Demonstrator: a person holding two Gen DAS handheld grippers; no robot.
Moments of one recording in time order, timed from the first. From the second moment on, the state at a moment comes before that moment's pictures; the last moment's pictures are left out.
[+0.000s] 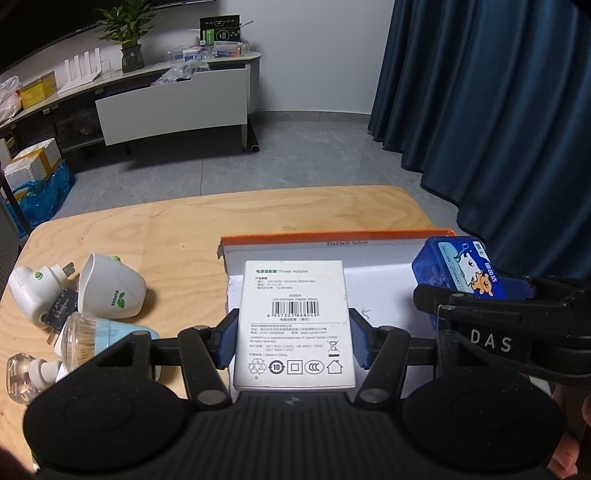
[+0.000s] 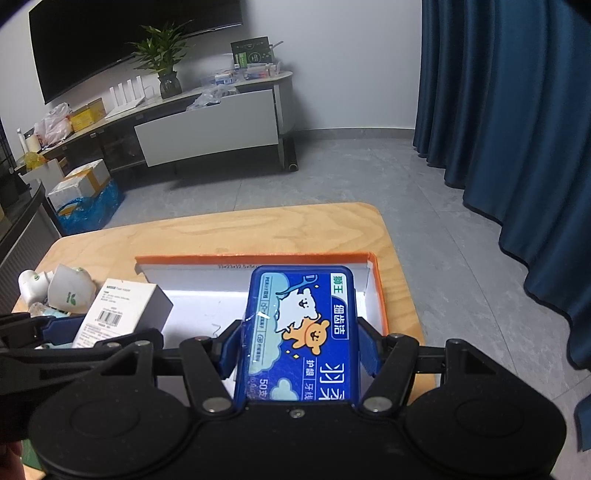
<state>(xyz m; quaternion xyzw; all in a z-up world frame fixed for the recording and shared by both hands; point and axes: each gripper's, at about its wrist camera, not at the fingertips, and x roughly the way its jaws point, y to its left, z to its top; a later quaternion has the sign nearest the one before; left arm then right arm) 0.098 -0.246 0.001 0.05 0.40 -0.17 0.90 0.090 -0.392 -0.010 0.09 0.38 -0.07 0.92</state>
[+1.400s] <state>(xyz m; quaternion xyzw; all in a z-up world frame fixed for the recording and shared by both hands) 0.045 -0.185 0.043 0.04 0.39 -0.13 0.91 0.005 -0.336 0.039 0.12 0.33 -0.06 0.93</state>
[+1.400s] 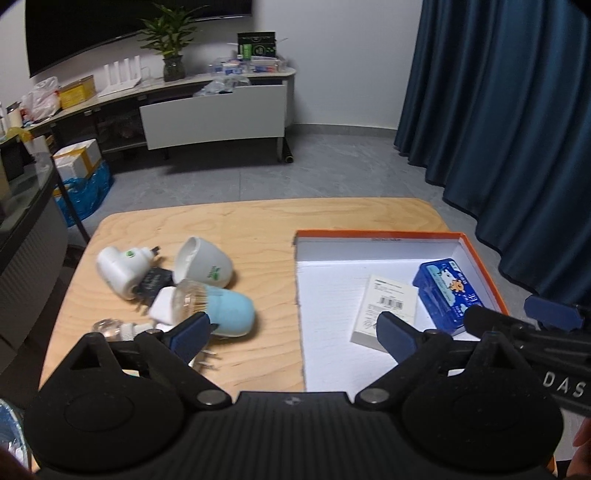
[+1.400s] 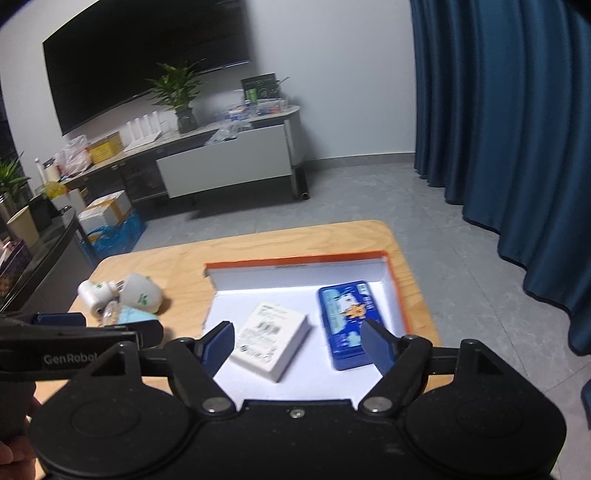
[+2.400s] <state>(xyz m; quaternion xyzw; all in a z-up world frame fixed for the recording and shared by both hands) 0.041 -0.109 0.042 0.01 0.38 -0.07 0.92 0.019 -0.264 0.045 0.08 0.35 0.00 0.93</state>
